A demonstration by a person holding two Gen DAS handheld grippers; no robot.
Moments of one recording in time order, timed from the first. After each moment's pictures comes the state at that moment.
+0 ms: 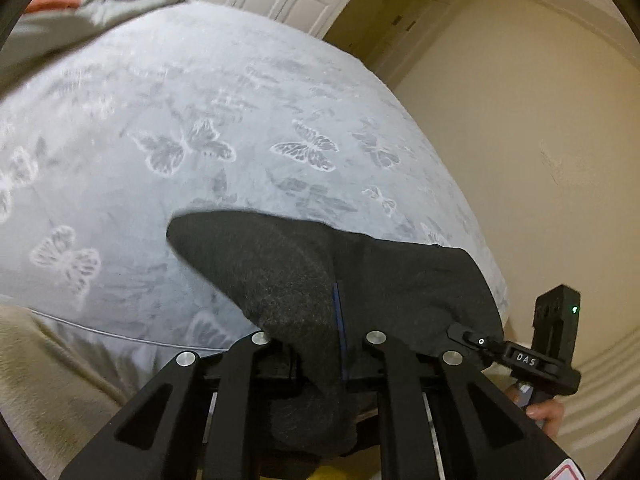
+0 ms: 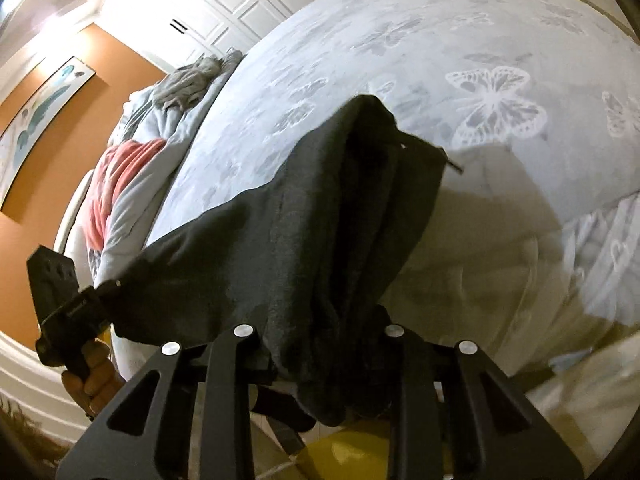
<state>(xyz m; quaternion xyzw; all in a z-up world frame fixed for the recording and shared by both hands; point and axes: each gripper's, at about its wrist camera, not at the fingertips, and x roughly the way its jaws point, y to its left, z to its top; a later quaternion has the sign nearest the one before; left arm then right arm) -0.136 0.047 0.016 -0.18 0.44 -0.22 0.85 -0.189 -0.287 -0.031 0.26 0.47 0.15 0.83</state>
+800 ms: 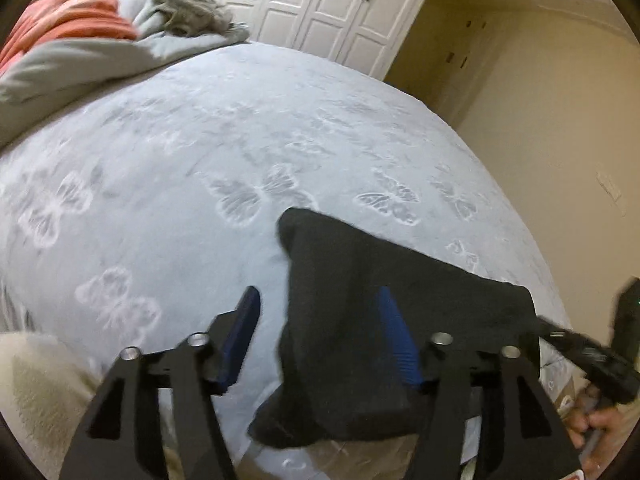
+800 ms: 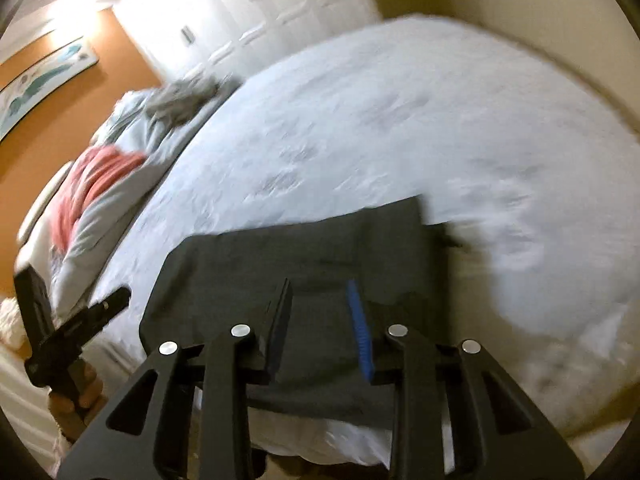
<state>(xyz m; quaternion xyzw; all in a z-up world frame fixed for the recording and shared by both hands) -0.099 0.061 -0.003 -0.15 0.39 -0.09 0.90 -0.119 -0.278 -0.019 0.18 0.43 0.11 0.88</state>
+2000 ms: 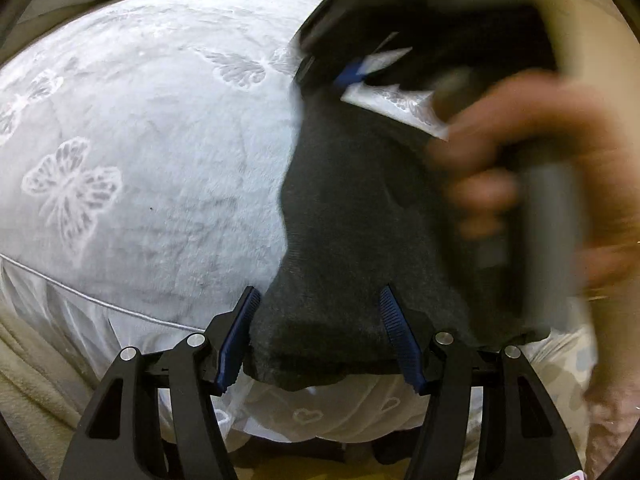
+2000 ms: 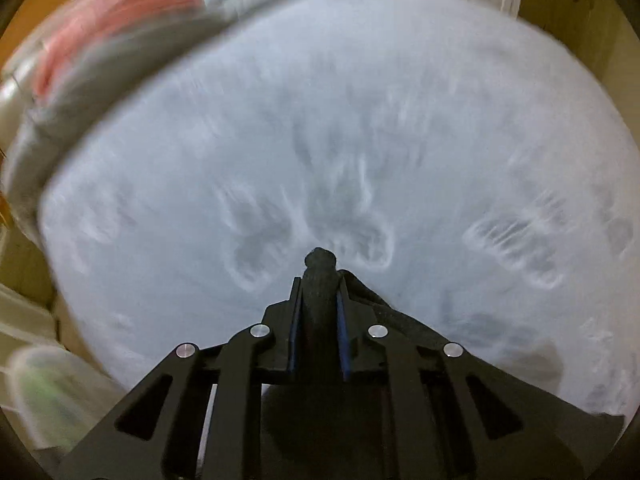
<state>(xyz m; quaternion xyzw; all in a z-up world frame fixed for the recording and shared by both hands) -0.114 0.070 -0.085 -0.17 0.49 -0.13 0.84 0.034 0.003 -0.066 -0.09 0.54 0.18 0.82</state>
